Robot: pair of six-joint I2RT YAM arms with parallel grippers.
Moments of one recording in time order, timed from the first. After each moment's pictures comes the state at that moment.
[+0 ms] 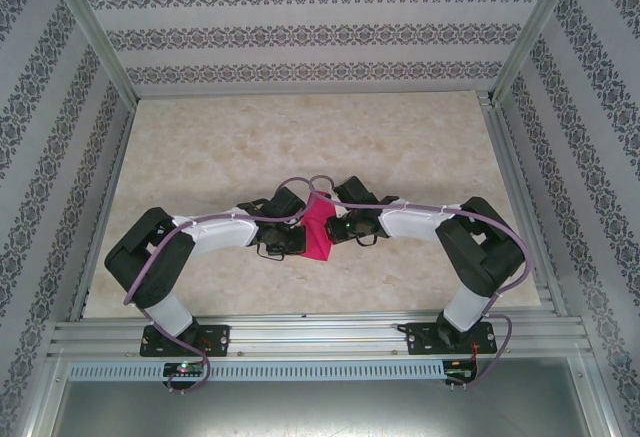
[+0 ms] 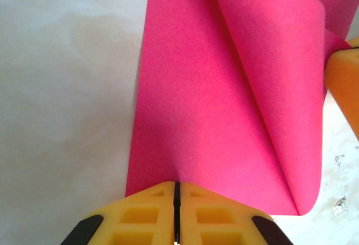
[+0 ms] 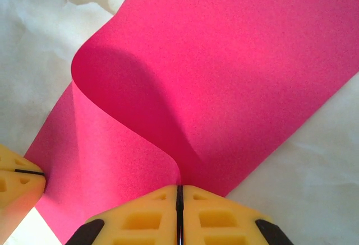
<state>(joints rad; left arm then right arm) -0.69 1.66 0.86 -0.38 0.20 -0.71 0.67 1.70 0.86 -0.22 -0.22 0.37</state>
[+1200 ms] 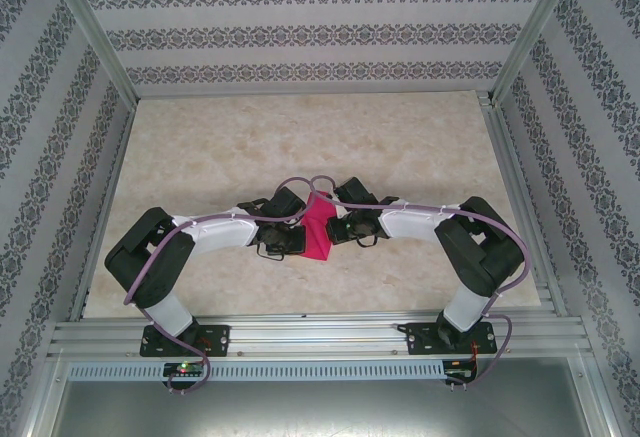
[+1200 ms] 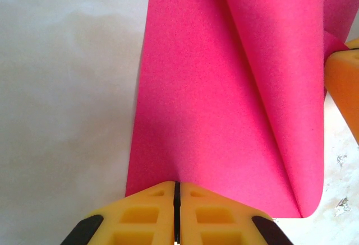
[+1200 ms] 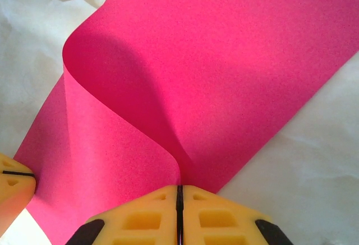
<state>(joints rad) -0.69 1.66 0.86 -0.39 0.20 -0.71 0.67 1.71 0.85 -0.21 -0.21 0.40</state>
